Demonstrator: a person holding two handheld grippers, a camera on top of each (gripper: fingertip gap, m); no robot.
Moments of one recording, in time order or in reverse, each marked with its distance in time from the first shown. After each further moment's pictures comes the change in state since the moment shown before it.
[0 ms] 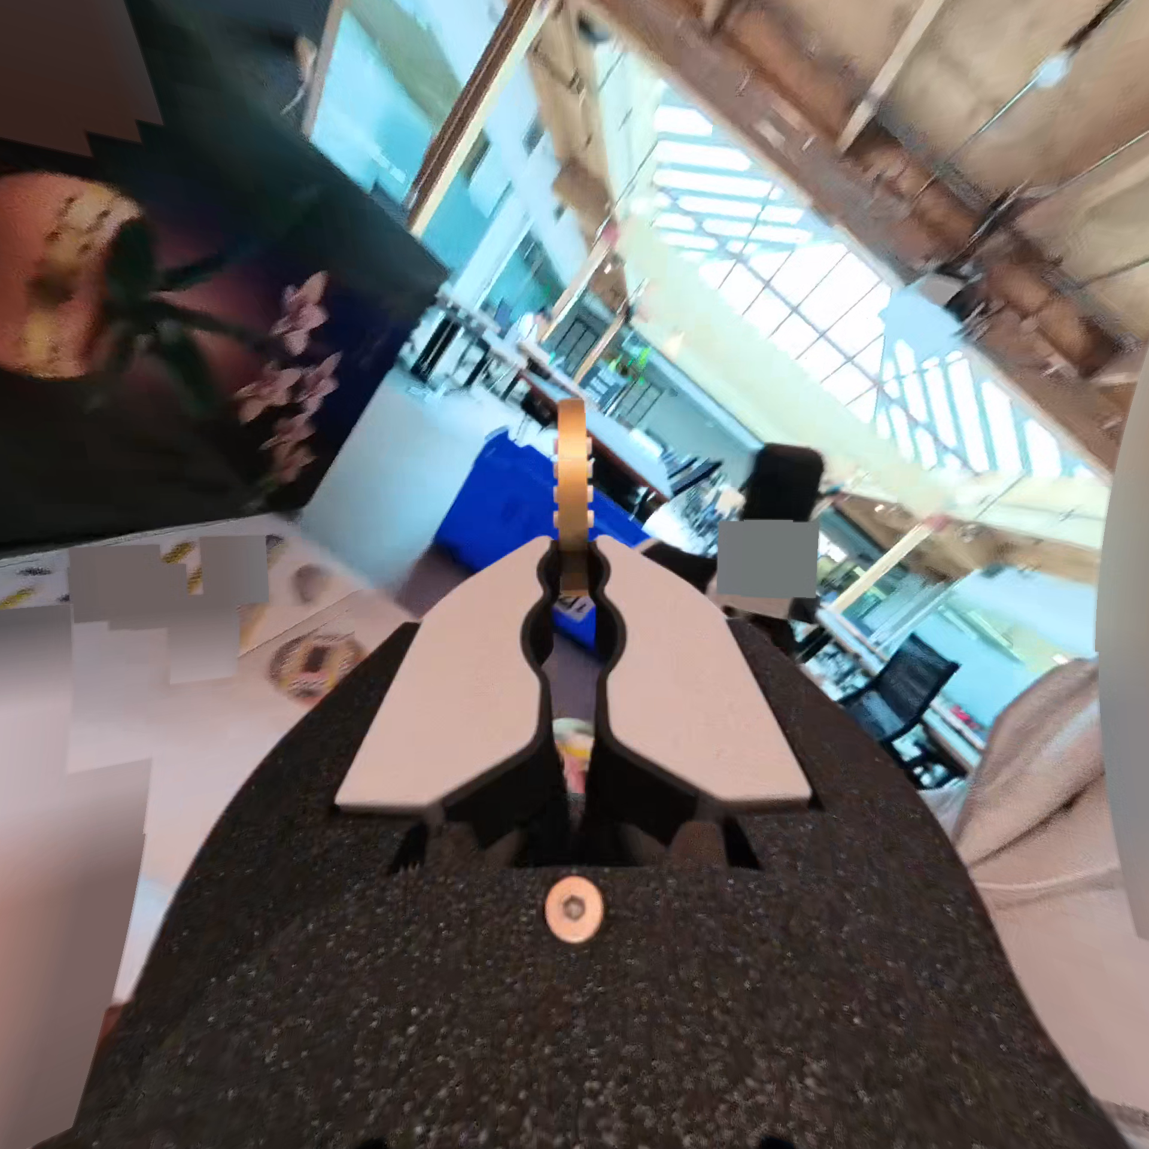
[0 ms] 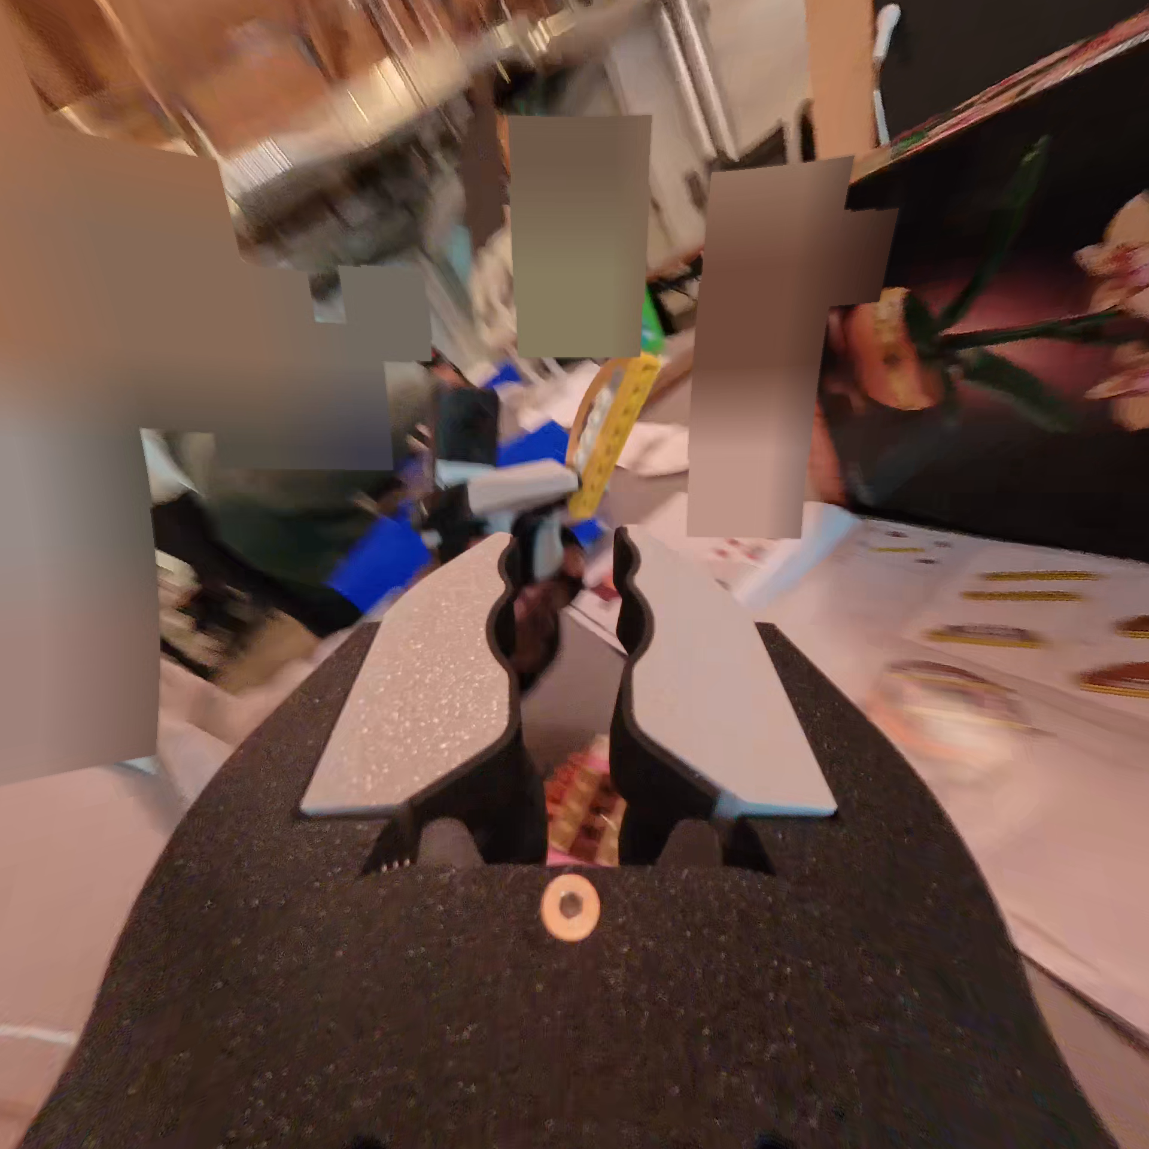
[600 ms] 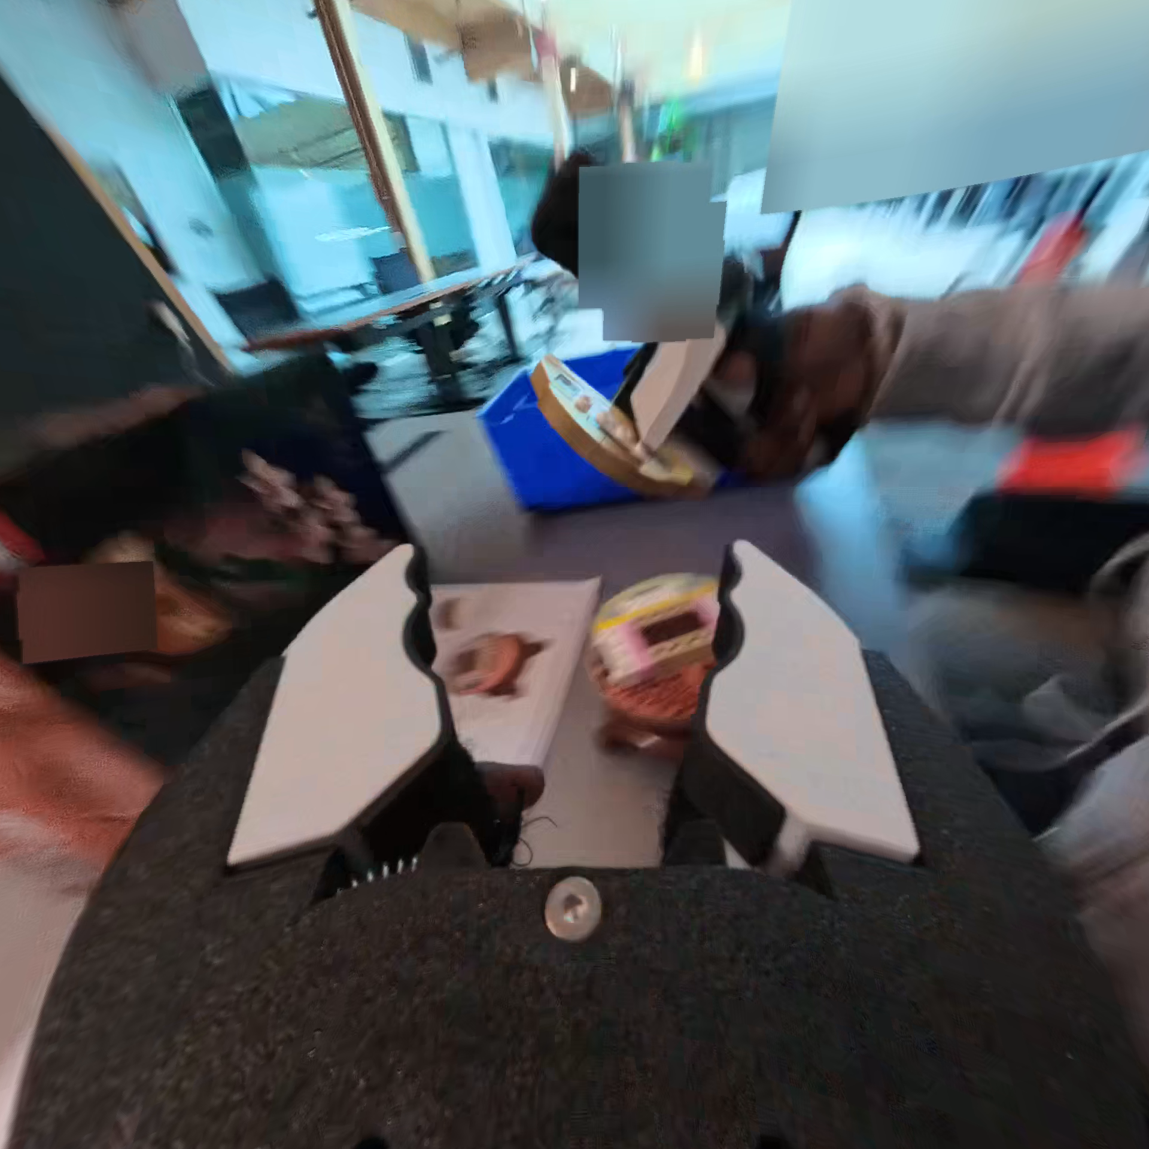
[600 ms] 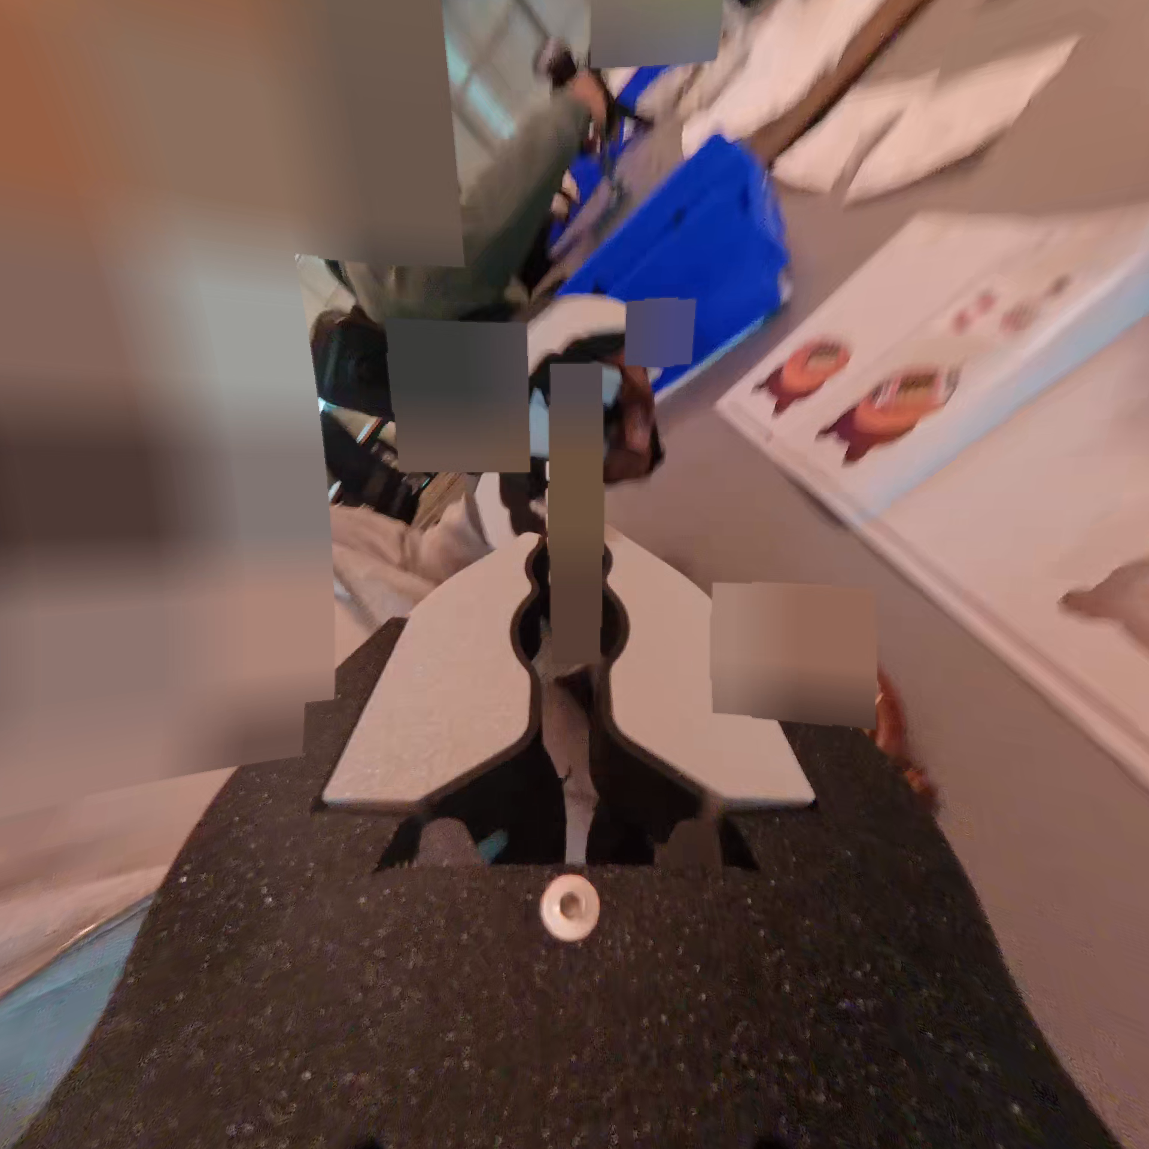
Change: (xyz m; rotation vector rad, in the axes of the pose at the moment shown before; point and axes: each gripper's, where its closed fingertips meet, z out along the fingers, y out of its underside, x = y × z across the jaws) left arm 0.042 0.042 -0.030 -0.241 -0.066 0.964; right arm -0.038 0.034 -0.011 -0.456 -0.264 0.248
